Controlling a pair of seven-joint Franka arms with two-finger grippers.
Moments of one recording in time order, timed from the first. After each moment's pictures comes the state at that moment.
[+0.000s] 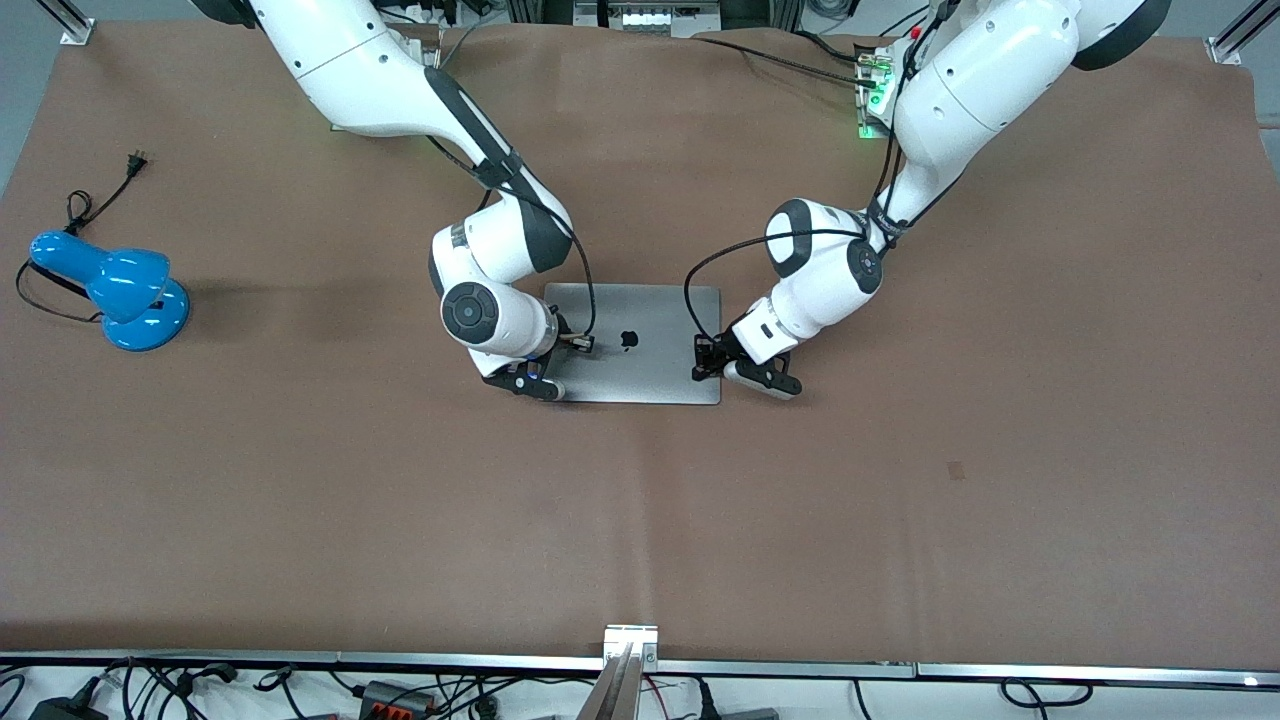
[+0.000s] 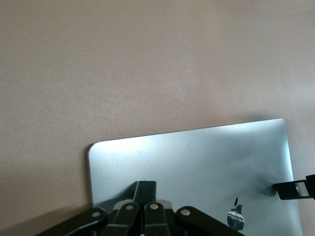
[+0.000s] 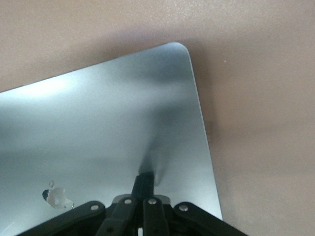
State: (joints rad) left arm -0.07 0.75 -0.60 -1.99 -0.63 3.05 0.23; right arm 0.50 0.69 0.10 -1.70 0.31 2.28 0.63
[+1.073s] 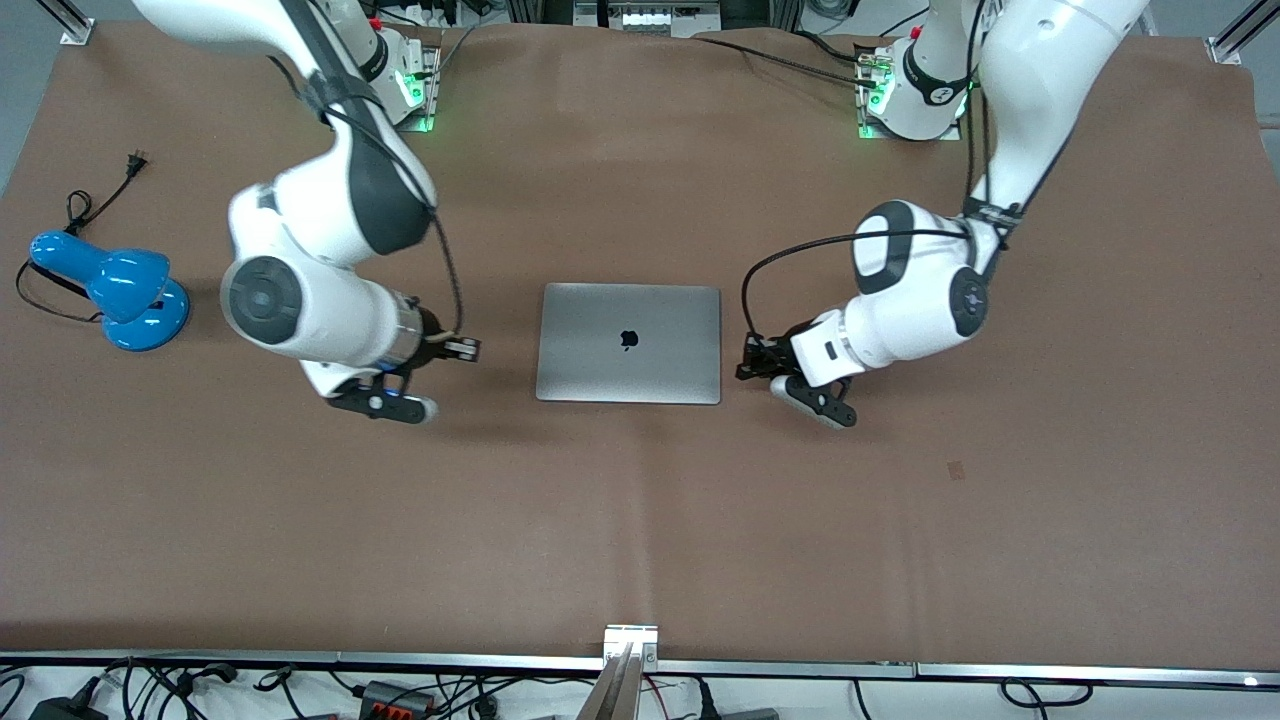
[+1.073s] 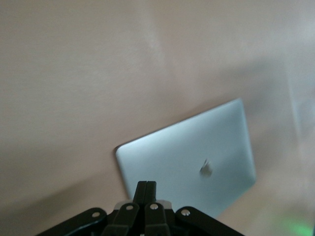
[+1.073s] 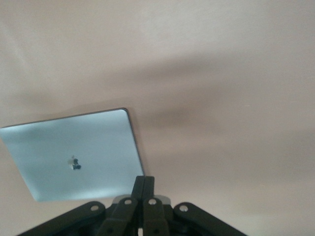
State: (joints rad) left arm 0.00 0.49 -0.43 -1.81 -0.47 2.33 0.26; right arm 0.27 0.44 0.08 -1.47 0.17 1.76 0.48
